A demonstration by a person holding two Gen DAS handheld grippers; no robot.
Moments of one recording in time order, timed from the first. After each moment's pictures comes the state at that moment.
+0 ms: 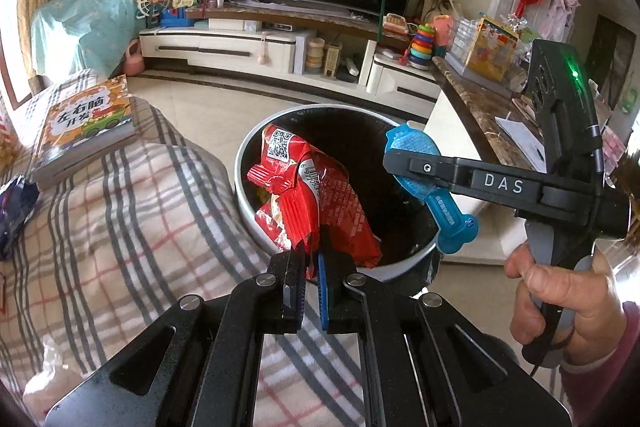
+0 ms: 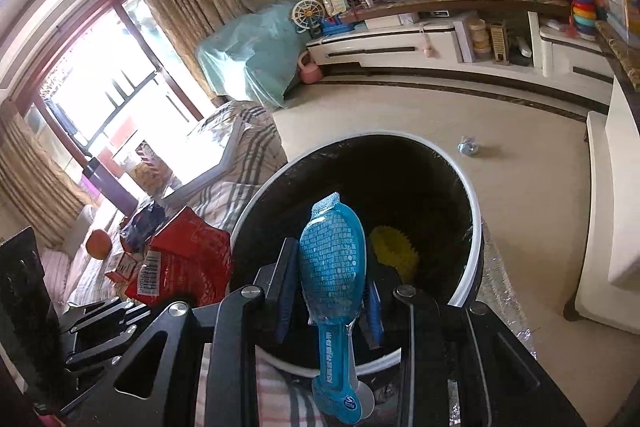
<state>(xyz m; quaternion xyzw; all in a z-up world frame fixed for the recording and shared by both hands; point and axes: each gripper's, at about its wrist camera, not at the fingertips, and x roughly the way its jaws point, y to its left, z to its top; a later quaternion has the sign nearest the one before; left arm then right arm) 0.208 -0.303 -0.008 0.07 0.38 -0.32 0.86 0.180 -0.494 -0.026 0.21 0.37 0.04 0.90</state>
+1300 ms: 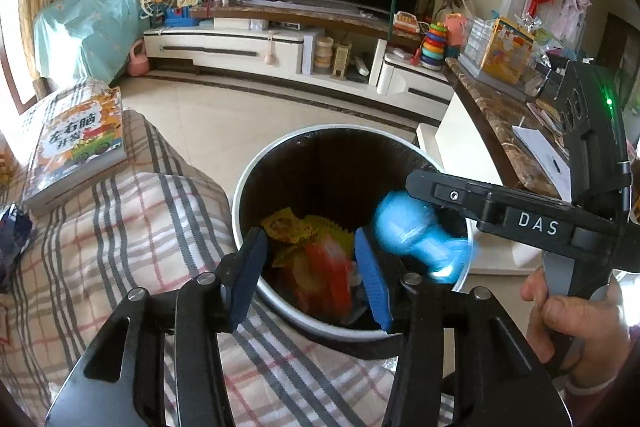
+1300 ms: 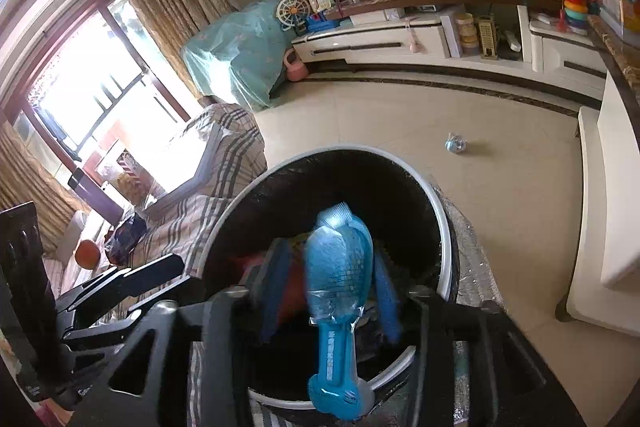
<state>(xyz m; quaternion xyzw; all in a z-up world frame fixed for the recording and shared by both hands) 0.237 -0.330 -0.002 0.08 0.38 -0.31 0.87 0.188 -0.515 -0.025 0.21 0.38 0.02 0.90</state>
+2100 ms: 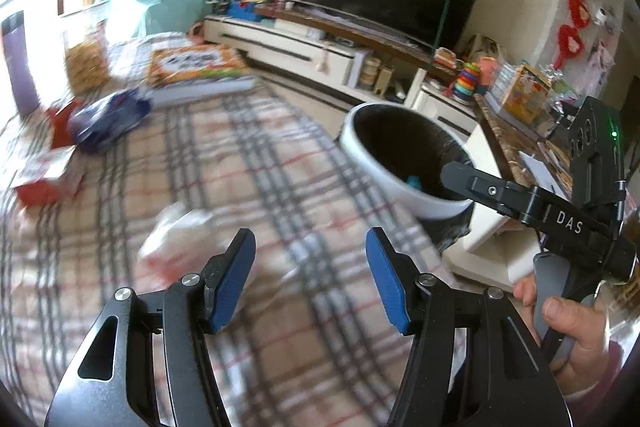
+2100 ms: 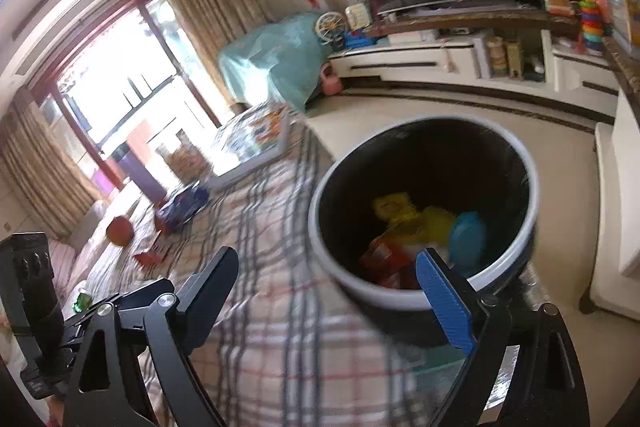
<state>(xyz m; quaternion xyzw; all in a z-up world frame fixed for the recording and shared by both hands) 0.158 -0.173 -0.009 -0.01 0.38 -0.24 0.89 0.133 -0.410 -0.015 0.19 0.35 0.06 0.92</state>
